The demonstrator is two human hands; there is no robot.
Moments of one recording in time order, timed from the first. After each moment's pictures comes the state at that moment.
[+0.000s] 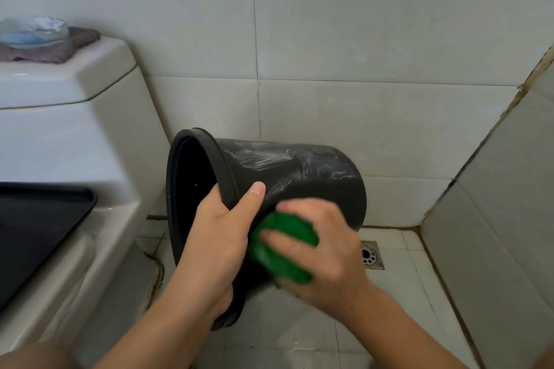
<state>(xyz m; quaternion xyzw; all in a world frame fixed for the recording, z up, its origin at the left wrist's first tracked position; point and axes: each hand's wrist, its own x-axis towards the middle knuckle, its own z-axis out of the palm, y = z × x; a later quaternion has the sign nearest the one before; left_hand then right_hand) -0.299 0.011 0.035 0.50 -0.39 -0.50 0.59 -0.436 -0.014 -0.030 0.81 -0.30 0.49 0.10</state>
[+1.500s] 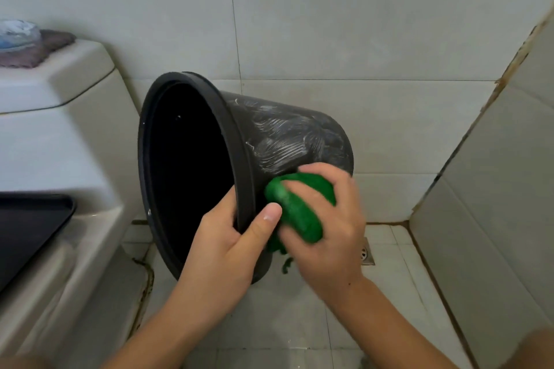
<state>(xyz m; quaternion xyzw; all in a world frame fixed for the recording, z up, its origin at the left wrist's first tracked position) -0.311 0.021 0.036 0.44 -0.63 -0.33 0.55 -0.441 -0.015 -0.010 0.69 -0.43 0.58 0.04</state>
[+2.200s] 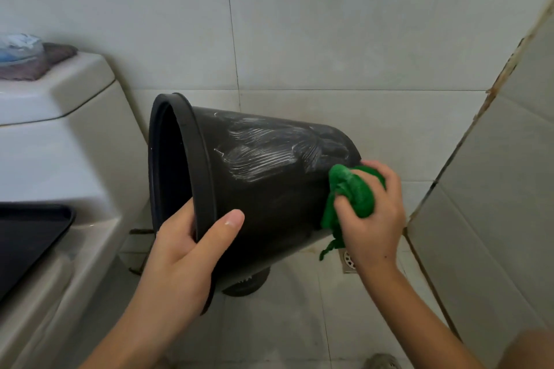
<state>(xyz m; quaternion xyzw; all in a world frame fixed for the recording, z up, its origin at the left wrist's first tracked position) -0.286 0.028 0.042 0.43 -0.56 -0.42 0.57 -0.492 -0.044 -0.020 0.57 -0.55 0.61 -0.03</state>
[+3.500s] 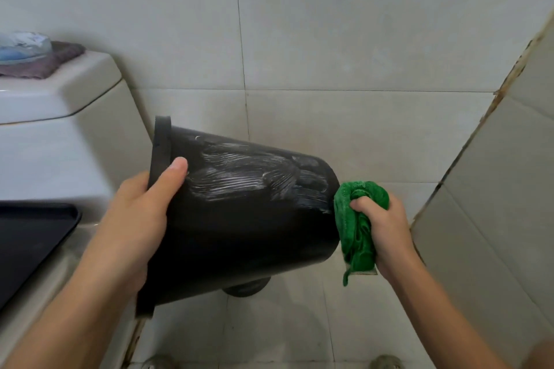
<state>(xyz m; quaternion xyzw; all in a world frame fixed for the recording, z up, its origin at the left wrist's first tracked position) -0.246 -0.002 0.068 0.58 -0.43 -0.43 0.54 -0.501 -0.047 -0.015 0.39 -0.54 0.59 -0.45</state>
